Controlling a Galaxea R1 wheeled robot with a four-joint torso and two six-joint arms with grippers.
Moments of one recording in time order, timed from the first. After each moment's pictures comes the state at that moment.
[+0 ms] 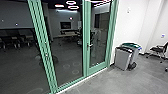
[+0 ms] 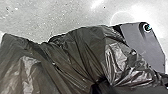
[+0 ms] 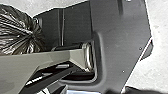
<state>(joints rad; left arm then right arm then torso) 1.42 2.97 -2.70 0.11 0.03 -0.02 -1.56 2.99 -2.62 0.09 -0.03 -0.03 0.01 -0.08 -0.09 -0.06</state>
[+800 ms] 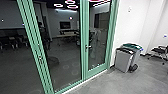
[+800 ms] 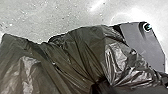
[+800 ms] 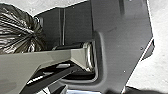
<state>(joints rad) 1.42 2.97 -2.70 0.11 0.03 -0.02 -1.56 3.00 -2.62 0.08 -0.03 -0.03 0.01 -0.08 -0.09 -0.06</state>
